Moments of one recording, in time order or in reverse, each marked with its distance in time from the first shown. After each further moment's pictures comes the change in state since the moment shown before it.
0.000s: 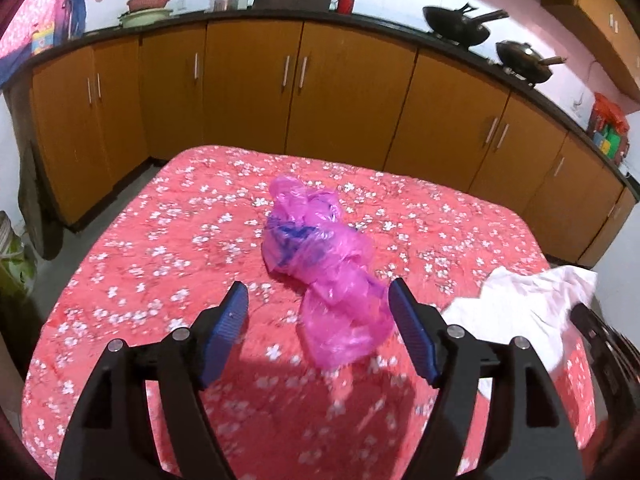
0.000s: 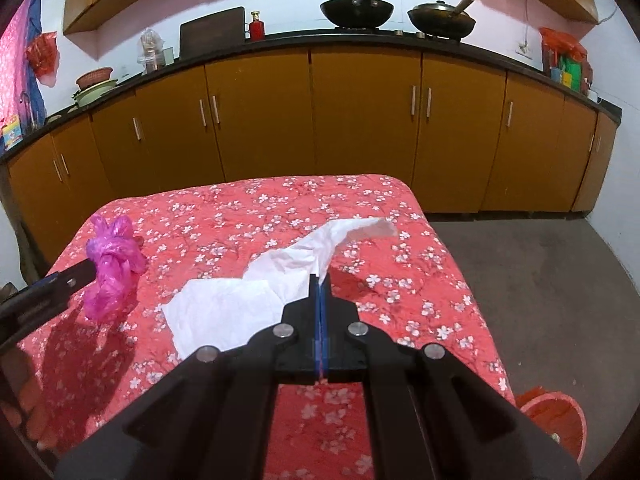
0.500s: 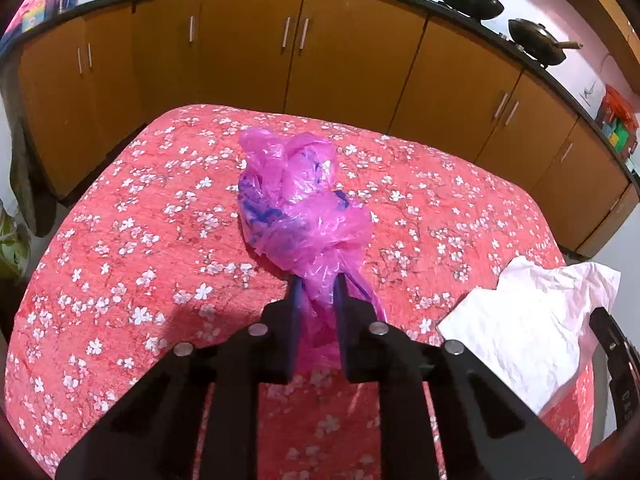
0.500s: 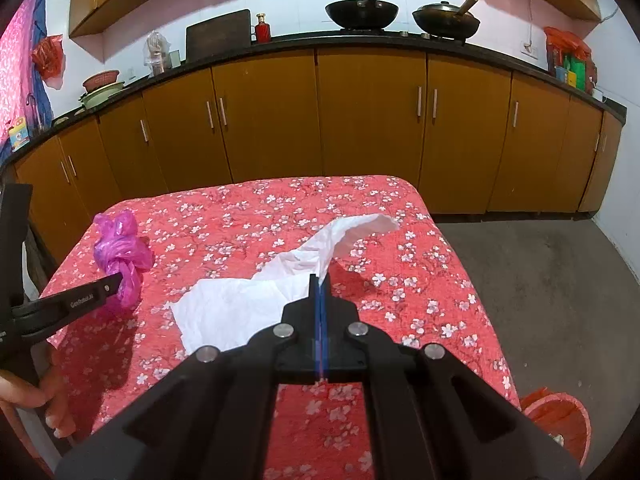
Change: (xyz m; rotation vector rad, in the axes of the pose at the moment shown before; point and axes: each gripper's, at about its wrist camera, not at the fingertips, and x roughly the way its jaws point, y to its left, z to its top) left arm 0.026 -0.001 -0.003 -0.013 0.113 -0.012; right arm -0.005 0.002 -0.003 0.000 -0.007 0.025
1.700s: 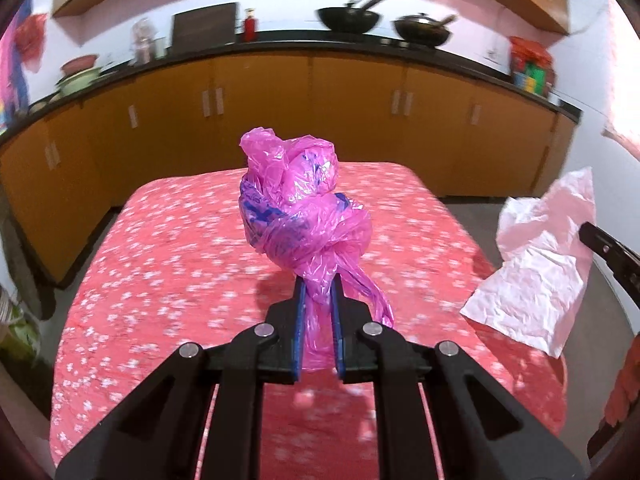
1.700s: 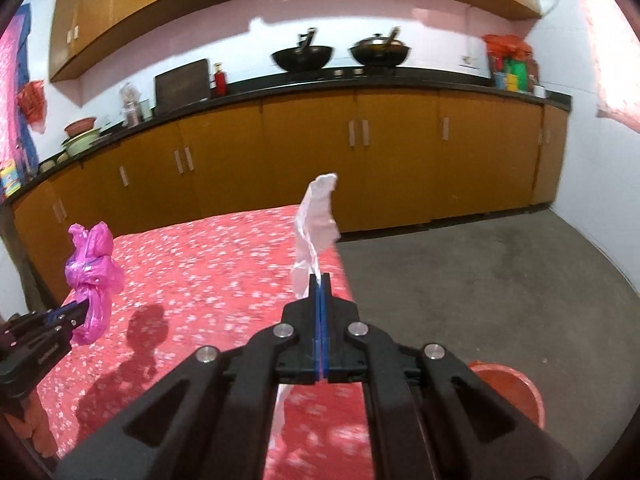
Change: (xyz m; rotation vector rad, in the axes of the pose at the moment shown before) left arm -0.147 -0.091 -0.082 0.310 -0.150 -0.126; right arm -0.173 -0.106 -0.032 0.123 -0.120 -0.126
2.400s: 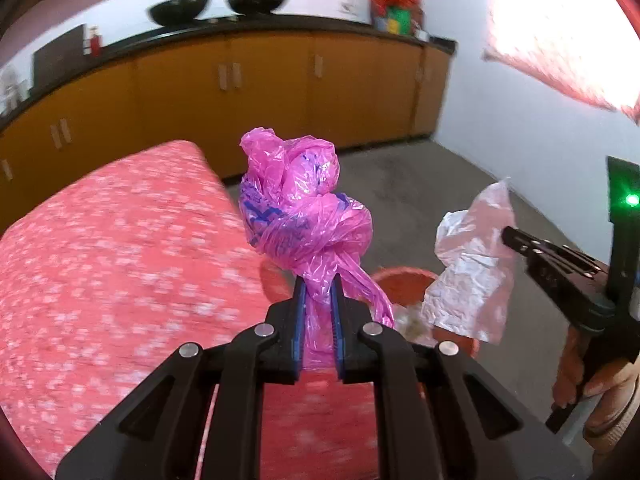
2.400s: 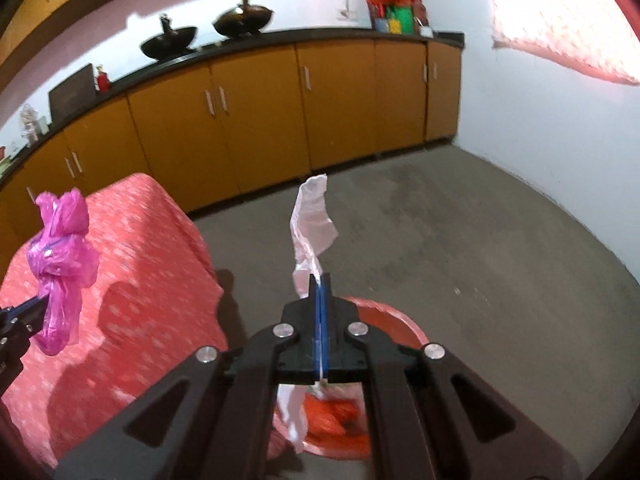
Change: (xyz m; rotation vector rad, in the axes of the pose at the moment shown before) left arm 0.012 -0.220 -0.054 0.273 0.088 -0.348; right arm -0.019 -0.213 -0.095 0.189 0.148 -0.278
